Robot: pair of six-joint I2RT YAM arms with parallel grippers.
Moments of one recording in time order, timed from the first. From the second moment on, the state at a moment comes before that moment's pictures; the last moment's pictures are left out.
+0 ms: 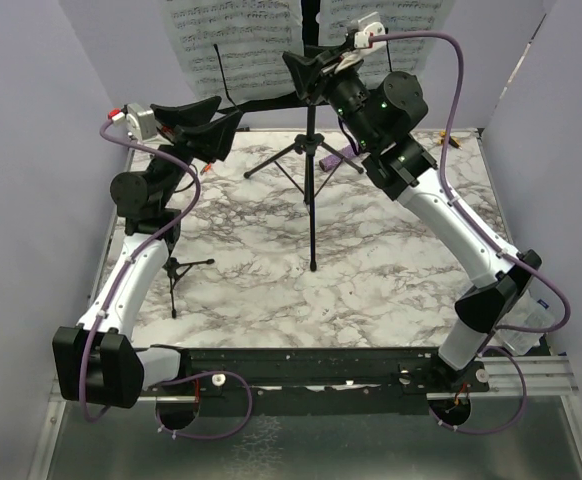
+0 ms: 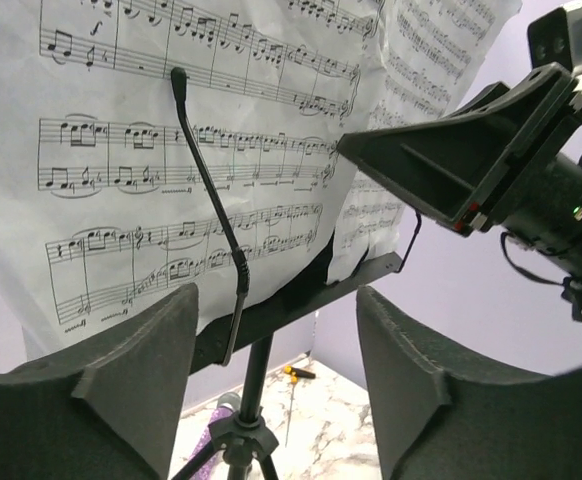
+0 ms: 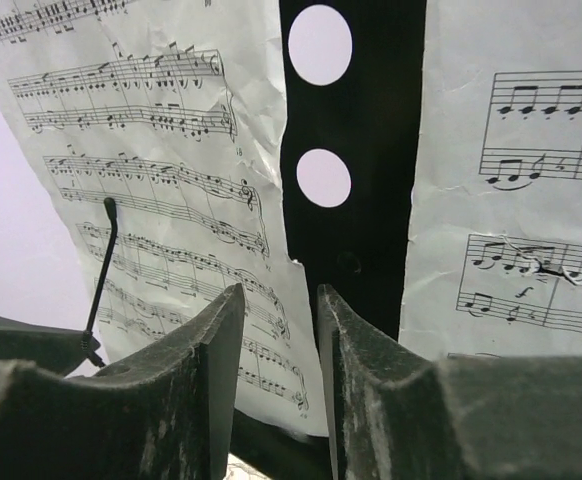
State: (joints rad) left arm -0.14 1.23 1.03 0.95 0.48 -0.61; right arm 0.71 1.73 1.97 0.20 0.01 0.00
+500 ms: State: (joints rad) left arm -0.14 1.08 0.86 0.89 0.48 -0.57; right arm 0.71 1.49 1.72 0.21 -0.05 0.05
